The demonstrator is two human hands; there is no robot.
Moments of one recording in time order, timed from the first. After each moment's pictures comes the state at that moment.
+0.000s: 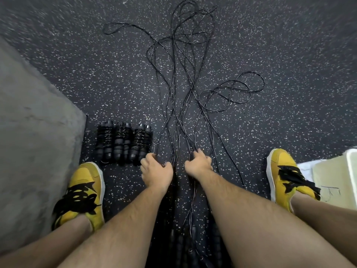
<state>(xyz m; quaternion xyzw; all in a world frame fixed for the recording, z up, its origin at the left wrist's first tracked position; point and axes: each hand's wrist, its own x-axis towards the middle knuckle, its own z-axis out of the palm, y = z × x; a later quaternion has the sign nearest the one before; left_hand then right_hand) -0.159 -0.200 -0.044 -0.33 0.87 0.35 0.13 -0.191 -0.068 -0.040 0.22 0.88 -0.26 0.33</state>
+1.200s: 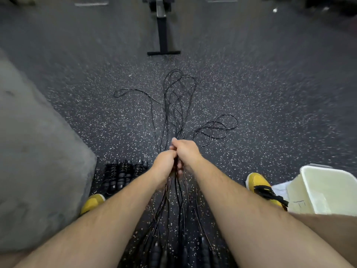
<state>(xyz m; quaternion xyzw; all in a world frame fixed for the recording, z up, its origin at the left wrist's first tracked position) -0.182 -0.149 0.162 -0.16 0.67 0.69 0.22 -0.214 -0.061 0.163 0.21 0.72 -0.64 0.17</state>
